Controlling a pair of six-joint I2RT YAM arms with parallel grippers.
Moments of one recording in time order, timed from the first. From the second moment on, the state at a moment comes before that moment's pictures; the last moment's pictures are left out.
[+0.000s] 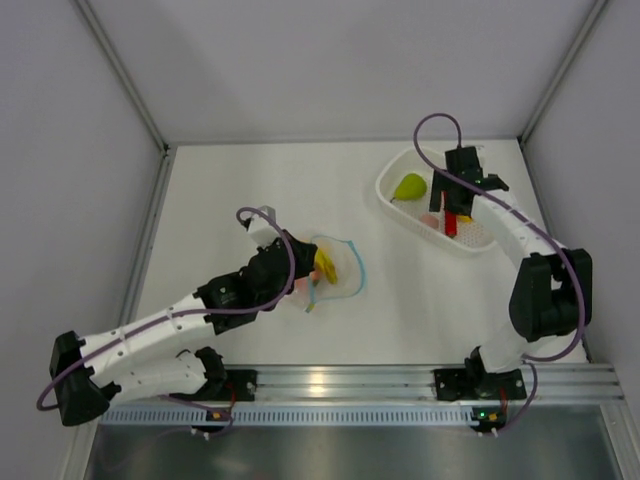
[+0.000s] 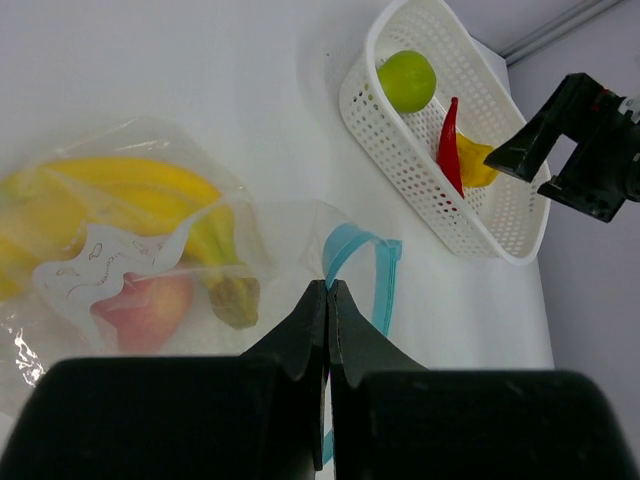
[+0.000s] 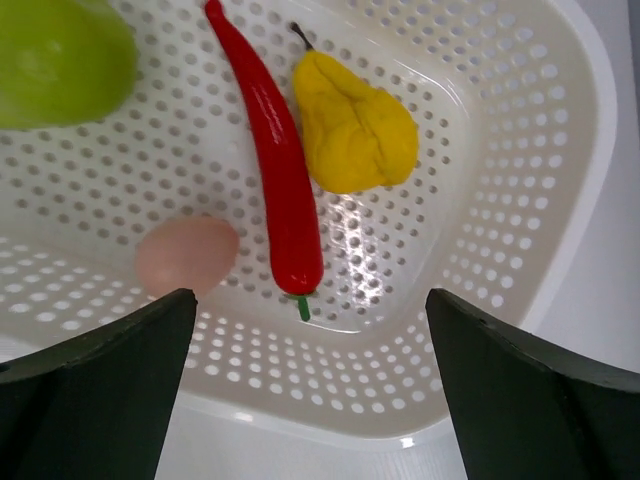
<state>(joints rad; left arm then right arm) -1.02 0.99 0.80 -0.21 -0.64 -0.96 0.18 1.62 1.27 -0.57 0.41 0.23</state>
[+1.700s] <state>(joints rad) -1.03 1.07 0.88 -0.23 -0.59 -1.32 0.95 1.43 1.05 -0.32 0.34 0.53</state>
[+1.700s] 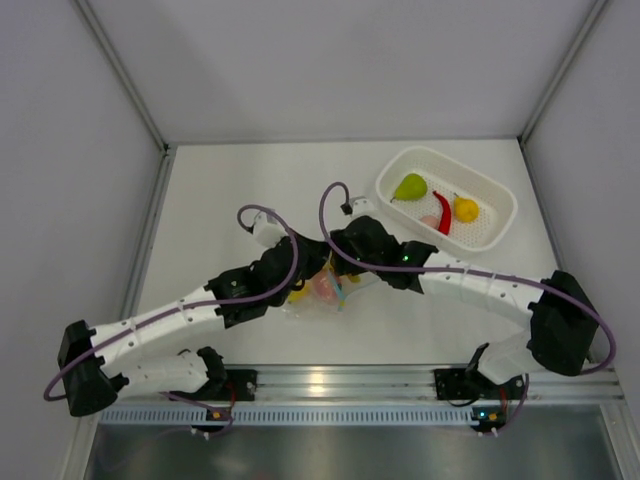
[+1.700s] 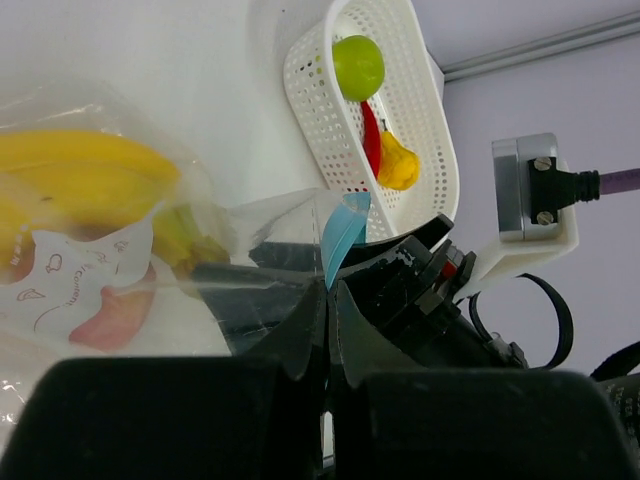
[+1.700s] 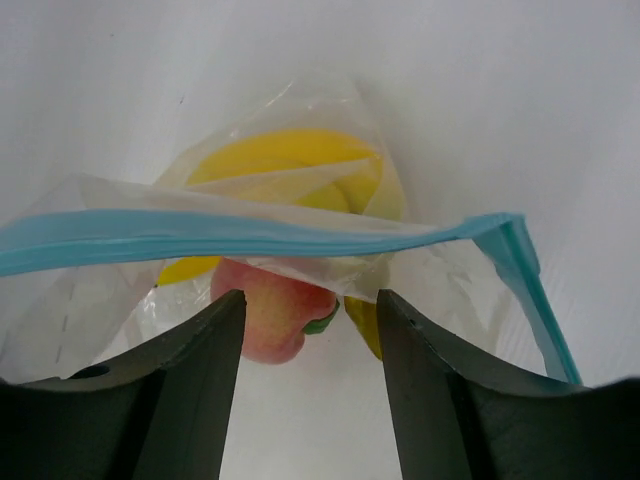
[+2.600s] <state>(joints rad) -1.04 1.06 0.77 -0.31 -0.70 -1.33 1.05 1.59 0.88 0.13 0.26 0.66</state>
